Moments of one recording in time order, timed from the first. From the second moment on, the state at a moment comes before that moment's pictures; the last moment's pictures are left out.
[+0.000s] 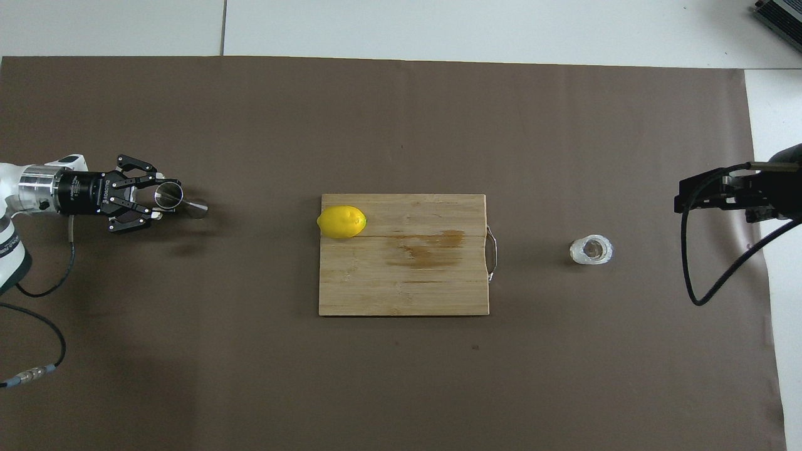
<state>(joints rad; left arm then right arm) 0.46 0.69 -0.14 -1.60 -1.10 1.41 -0.82 0.03 -0.01 -0.02 -1.58 0.01 1.55 0.16</state>
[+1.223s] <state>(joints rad) 0.22 0.53 -0.23 -1.66 -1.30 1.44 -0.98 0.03 -0.01 -0.02 -1.58 0.01 1.55 0.16</state>
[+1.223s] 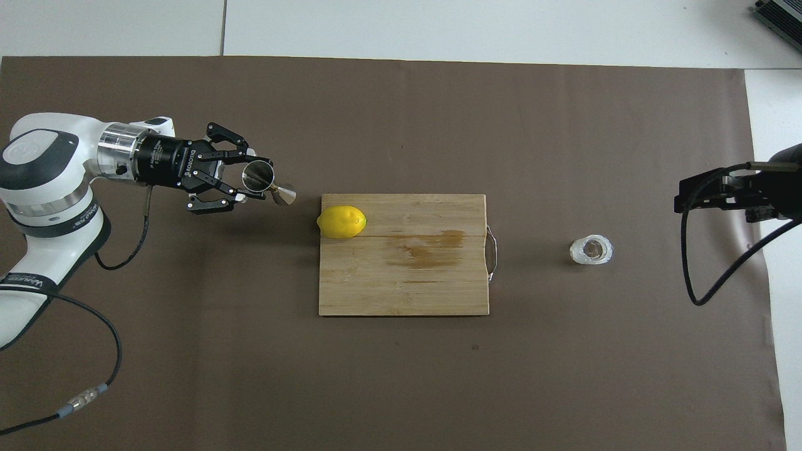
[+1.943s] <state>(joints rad) -0.13 0.46 -0.23 -1.83 -1.62 1.79 -0.92 0.03 -0.01 -0.02 -1.58 0.01 1.55 0.16</state>
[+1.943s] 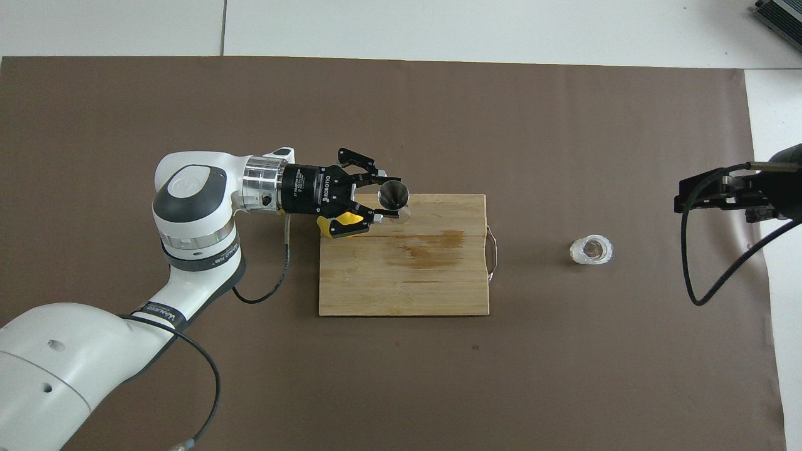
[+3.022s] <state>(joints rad) -0.42 0.39 -0.22 -2.05 -1.96 2.07 -0.61 0.03 -0.01 -0.02 -1.58 0.01 1.55 0.16</state>
